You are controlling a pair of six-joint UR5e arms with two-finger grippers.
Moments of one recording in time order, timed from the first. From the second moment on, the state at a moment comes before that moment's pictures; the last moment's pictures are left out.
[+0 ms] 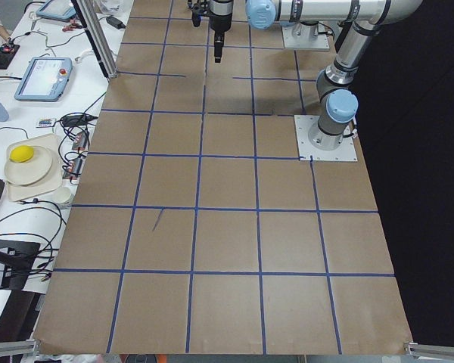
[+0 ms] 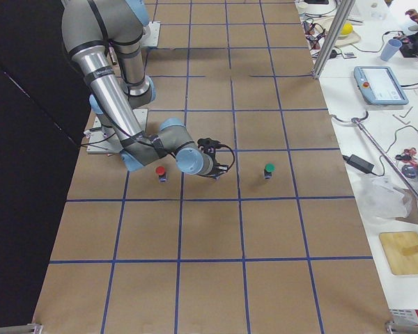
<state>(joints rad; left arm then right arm) -1.57 -1.59 -1.61 -1.41 1.52 0.03 0.57 -1.32 2.05 -2.11 -1.06 -2.37</state>
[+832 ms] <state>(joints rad) -1.58 -1.59 -1.53 -1.56 1.59 0.14 0.57 -1.32 2.05 -2.08 -1.04 -2.35</state>
